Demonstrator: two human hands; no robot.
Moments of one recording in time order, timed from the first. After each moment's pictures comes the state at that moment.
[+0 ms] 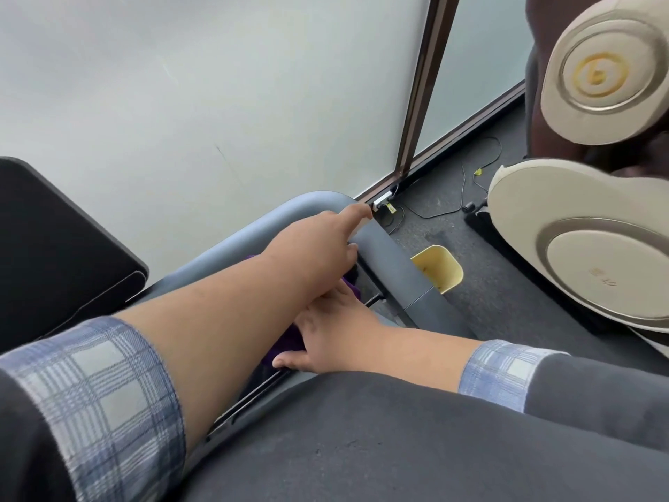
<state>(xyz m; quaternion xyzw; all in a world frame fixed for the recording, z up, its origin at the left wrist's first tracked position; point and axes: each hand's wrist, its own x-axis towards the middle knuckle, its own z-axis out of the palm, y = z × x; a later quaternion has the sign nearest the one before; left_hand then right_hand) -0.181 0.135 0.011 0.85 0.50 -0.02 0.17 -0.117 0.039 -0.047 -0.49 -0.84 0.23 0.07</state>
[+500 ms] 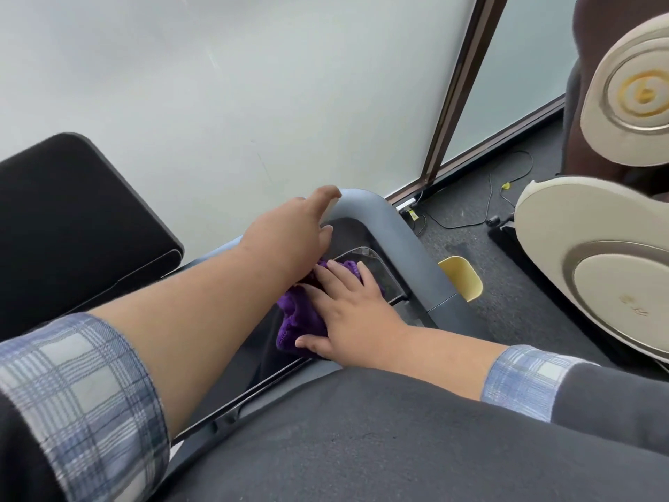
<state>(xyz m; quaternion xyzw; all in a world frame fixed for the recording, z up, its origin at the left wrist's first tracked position) -0.239 0.141 0.021 0.79 0.59 0.02 0.13 -0.115 0.036 -0.048 -0.51 -0.84 0.18 0.07</state>
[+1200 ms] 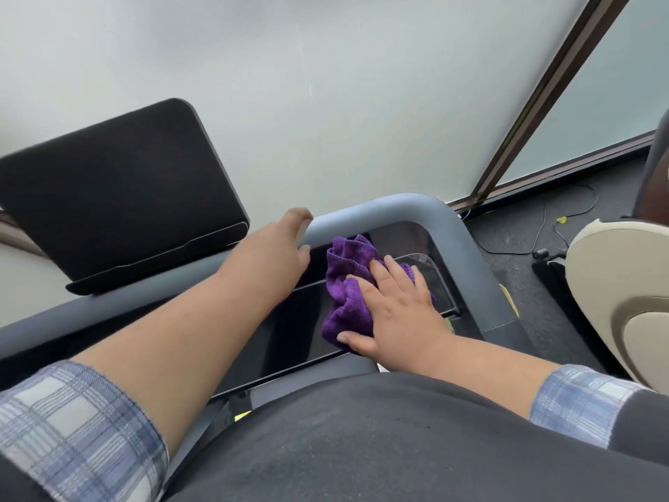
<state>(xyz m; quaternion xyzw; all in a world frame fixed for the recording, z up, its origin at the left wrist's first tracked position) -0.340 0.094 0.017 0.68 0.72 0.04 0.14 -0.119 0.040 -0.051 -0.51 -0.84 0.17 -0.01</state>
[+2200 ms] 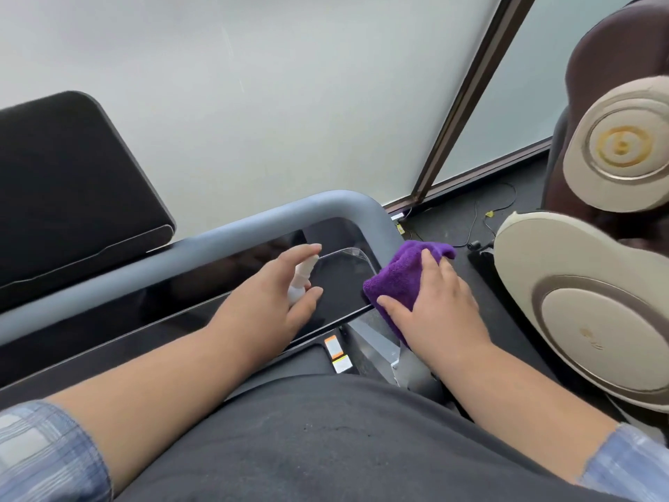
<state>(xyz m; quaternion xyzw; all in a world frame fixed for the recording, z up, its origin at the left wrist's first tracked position) -0.268 0.031 0.010 0.71 0.60 0.18 0.31 -0.018 0.020 -0.006 -0.76 -0.61 0.21 0.03</state>
